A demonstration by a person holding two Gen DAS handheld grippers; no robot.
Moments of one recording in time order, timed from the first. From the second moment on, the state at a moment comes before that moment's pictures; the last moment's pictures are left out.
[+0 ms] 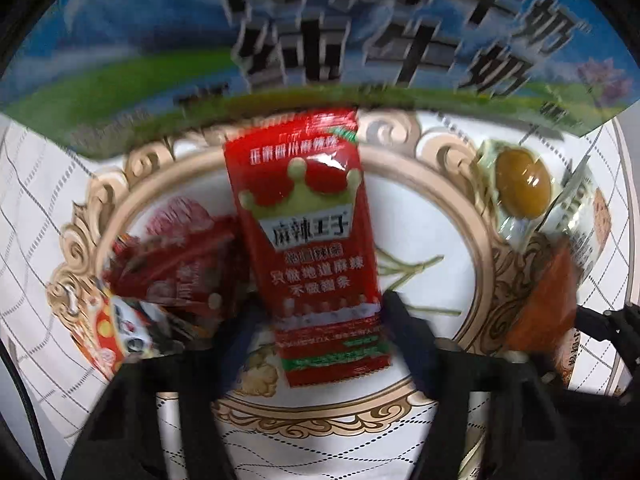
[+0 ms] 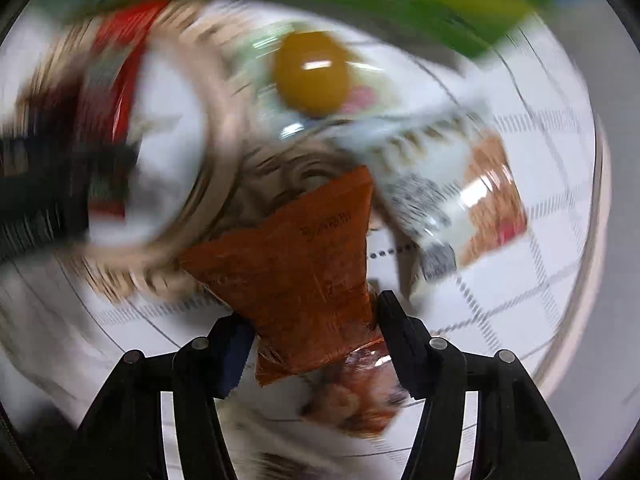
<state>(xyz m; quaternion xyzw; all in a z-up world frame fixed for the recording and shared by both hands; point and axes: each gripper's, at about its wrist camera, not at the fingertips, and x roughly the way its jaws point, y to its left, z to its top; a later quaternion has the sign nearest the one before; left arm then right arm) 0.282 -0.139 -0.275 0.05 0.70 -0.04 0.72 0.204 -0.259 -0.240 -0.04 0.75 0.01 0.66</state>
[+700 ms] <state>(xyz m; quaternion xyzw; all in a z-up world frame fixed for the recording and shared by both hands) 0.189 -0.089 -0.313 0.00 0.73 -0.03 0.69 0.161 -0.245 -0.246 0.09 0.75 0.02 0.65</state>
